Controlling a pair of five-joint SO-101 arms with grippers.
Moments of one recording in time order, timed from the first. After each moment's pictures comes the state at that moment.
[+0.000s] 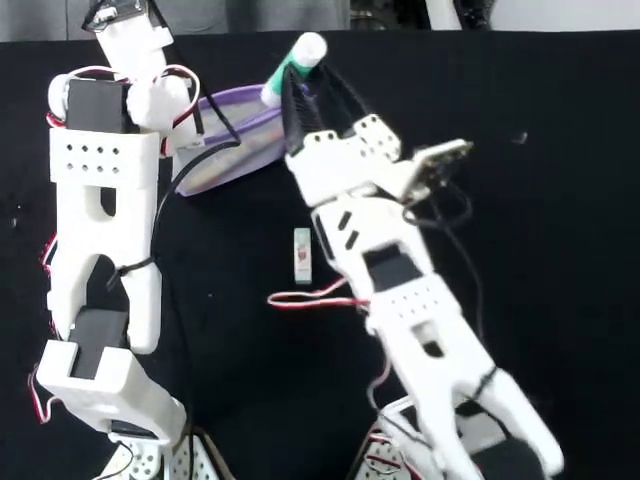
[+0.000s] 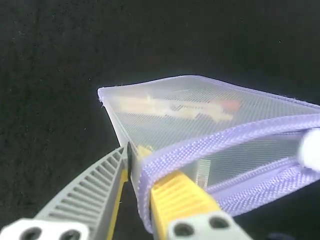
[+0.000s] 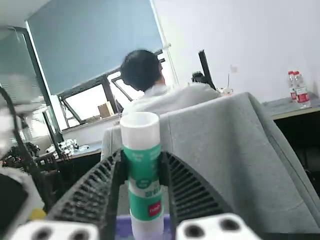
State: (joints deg) left arm 1.1 5.2 -41.4 100.4 16.8; right arm -21.5 -30.0 56.5 -35.2 -19.9
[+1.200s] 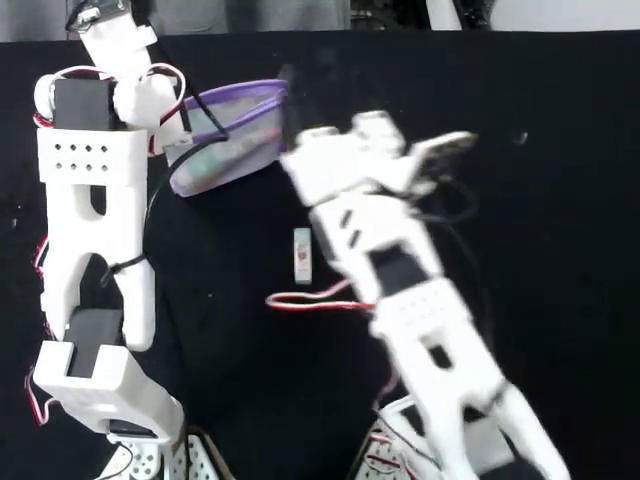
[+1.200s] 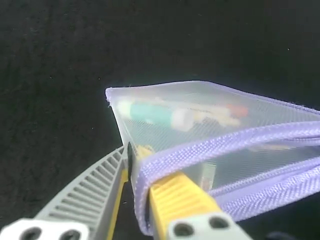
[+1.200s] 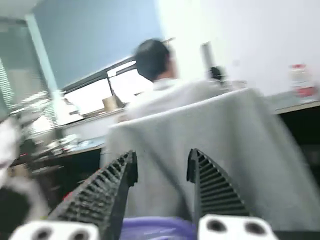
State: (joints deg) left arm -2.4 5.2 -41.3 100.4 16.8; right arm -18.9 -40.8 53.9 -19.4 -20.1
